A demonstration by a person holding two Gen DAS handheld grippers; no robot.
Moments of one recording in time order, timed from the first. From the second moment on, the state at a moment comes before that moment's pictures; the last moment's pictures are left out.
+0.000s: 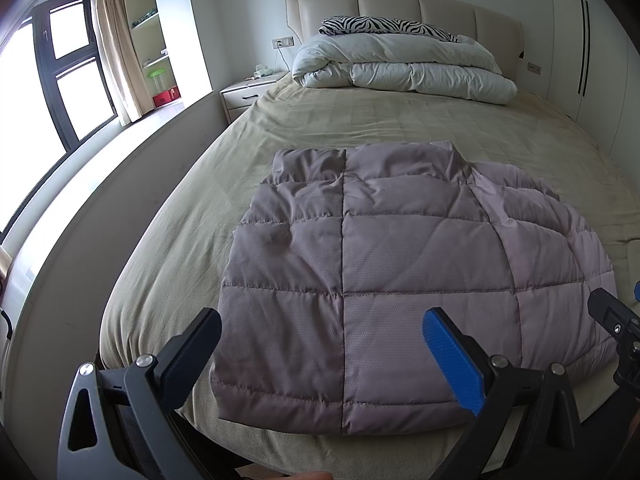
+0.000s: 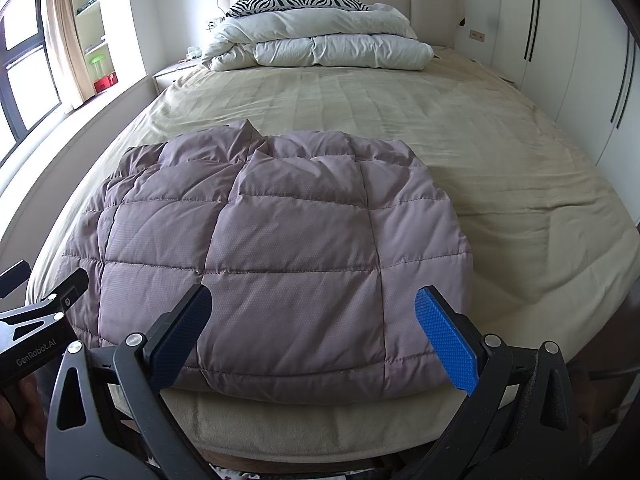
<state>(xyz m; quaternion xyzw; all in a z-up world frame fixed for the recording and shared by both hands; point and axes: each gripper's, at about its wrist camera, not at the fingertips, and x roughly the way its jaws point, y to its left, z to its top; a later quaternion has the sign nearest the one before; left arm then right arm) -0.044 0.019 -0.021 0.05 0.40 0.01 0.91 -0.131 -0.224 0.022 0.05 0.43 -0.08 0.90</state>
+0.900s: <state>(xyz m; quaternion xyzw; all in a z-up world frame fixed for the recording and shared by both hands) -0.046 0.019 -0.023 0.05 0.40 0.00 0.91 -0.131 -0.223 0.021 0.04 0.43 -0.08 0.90</state>
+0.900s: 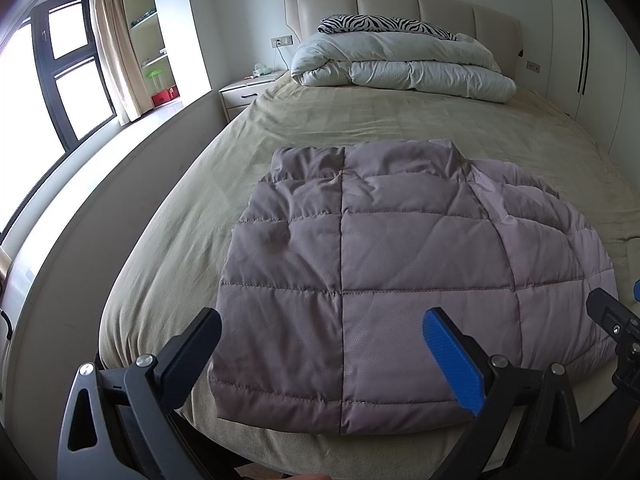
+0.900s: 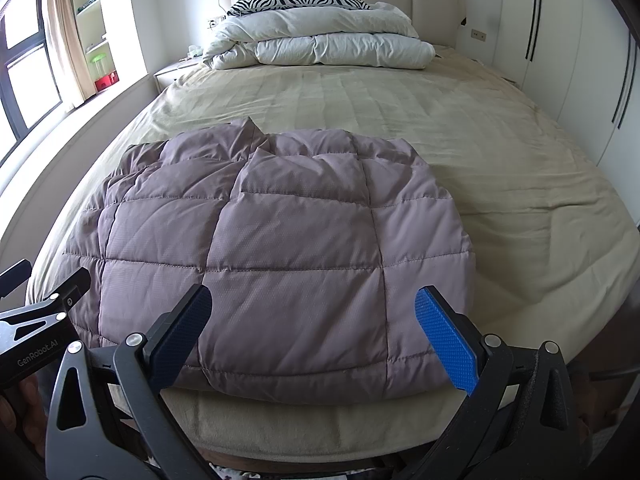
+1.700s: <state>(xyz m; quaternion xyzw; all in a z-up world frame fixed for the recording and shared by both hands) -0.047 0.019 -0.024 0.05 0.40 0.00 0.91 -0.134 -0.219 0.018 0.04 0.44 -0.08 0.90</state>
